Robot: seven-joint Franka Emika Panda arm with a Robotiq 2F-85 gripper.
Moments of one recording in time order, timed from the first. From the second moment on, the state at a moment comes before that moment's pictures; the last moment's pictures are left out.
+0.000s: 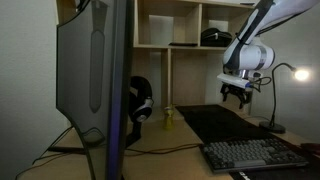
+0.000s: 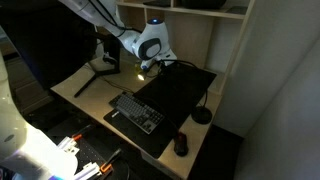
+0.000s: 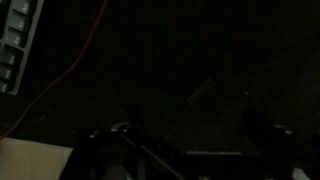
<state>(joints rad) -0.04 0.35 -0.12 -2.09 0.09 2.69 0.92</state>
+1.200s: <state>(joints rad) 0.10 0.70 -0.23 -1.76 0.09 2.72 1.54</state>
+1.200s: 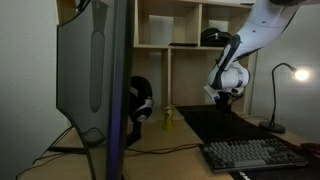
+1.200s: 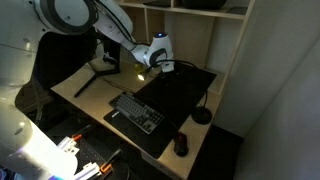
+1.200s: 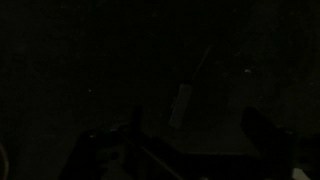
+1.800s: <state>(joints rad) 0.09 0.90 -0.25 -1.58 0.11 2.77 1.68</state>
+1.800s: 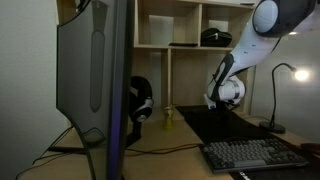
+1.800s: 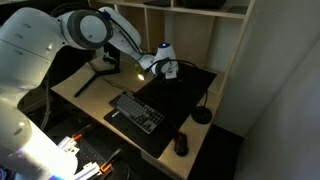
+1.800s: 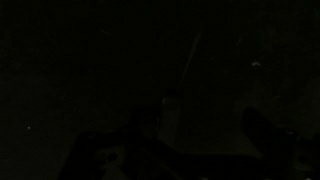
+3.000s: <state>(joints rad) 0.07 0.97 -0.23 -1.43 0.13 2.67 1.68</state>
